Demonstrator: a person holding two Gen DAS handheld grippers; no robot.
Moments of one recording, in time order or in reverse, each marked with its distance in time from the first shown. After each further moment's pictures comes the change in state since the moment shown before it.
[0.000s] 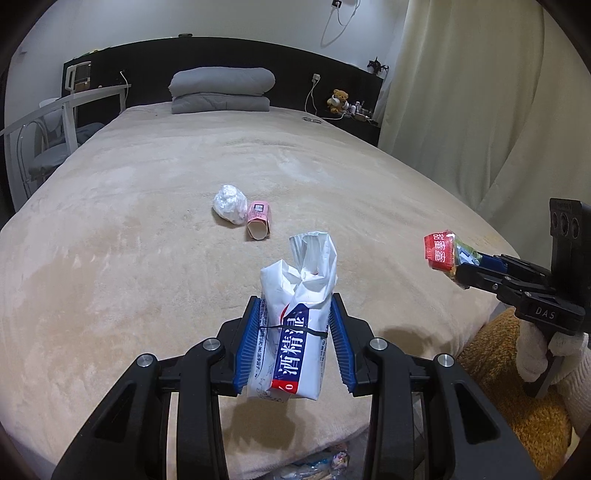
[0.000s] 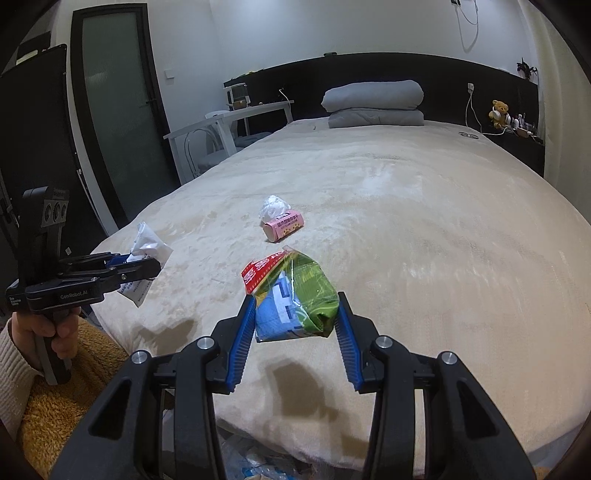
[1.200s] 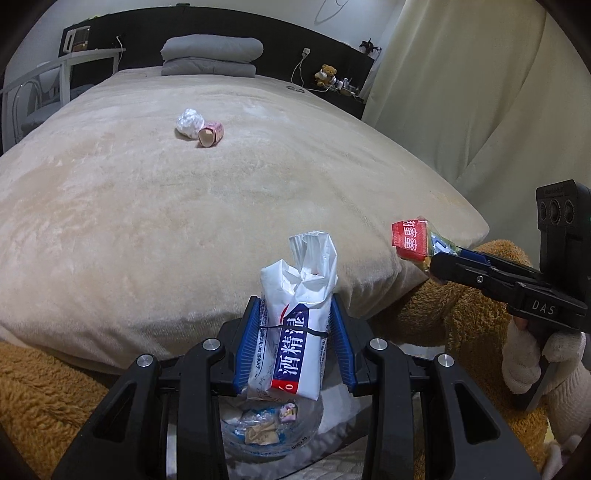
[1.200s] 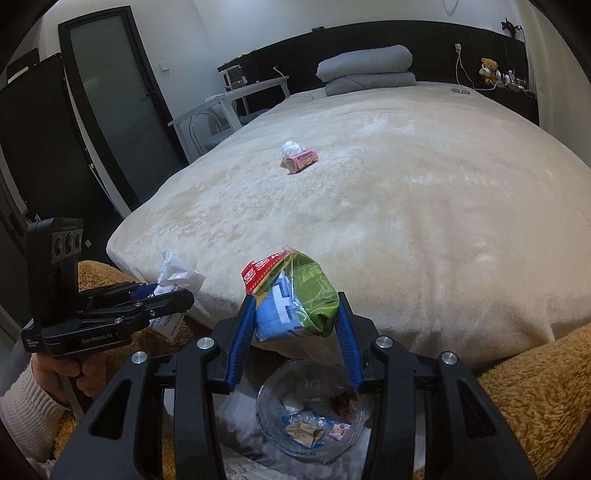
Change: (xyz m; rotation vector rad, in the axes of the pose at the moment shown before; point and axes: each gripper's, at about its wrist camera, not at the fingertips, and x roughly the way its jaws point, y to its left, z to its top) left arm -0.021 -0.069 -0.103 -0.073 0.107 -0.075; right arm -0.057 0.029 -0.085 0.117 0.119 0.055
